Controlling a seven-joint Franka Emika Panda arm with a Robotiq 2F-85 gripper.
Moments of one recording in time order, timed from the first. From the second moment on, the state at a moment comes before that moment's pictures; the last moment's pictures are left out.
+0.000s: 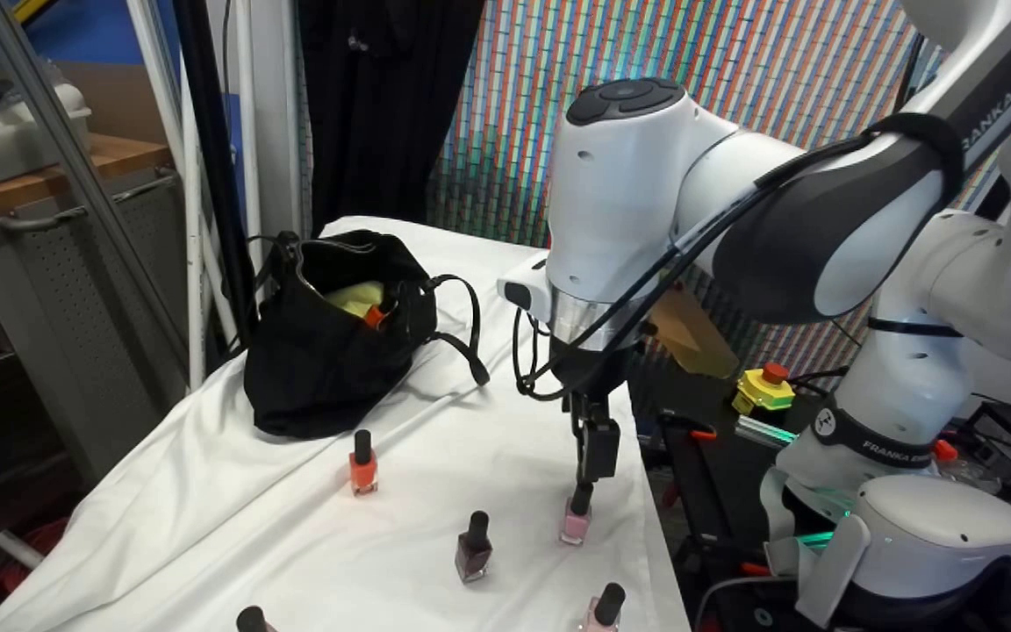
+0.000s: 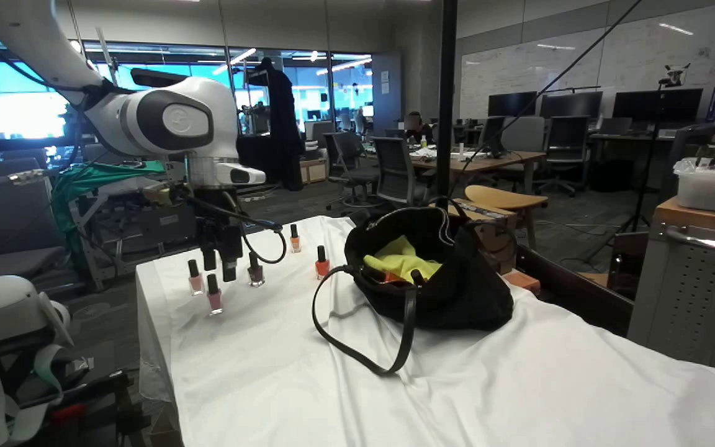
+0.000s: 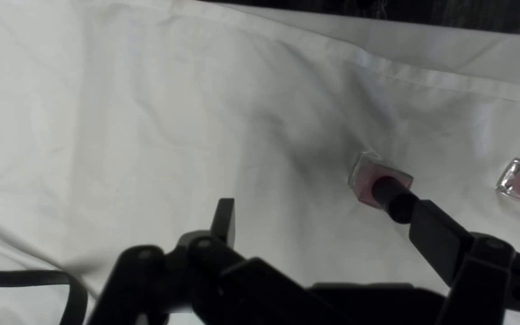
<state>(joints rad) 0.18 -0.03 0.18 -2.48 -0.11 2.29 0.23</state>
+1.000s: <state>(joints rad) 0.21 0.02 0.20 -2.52 -0.02 2.43 0.18</state>
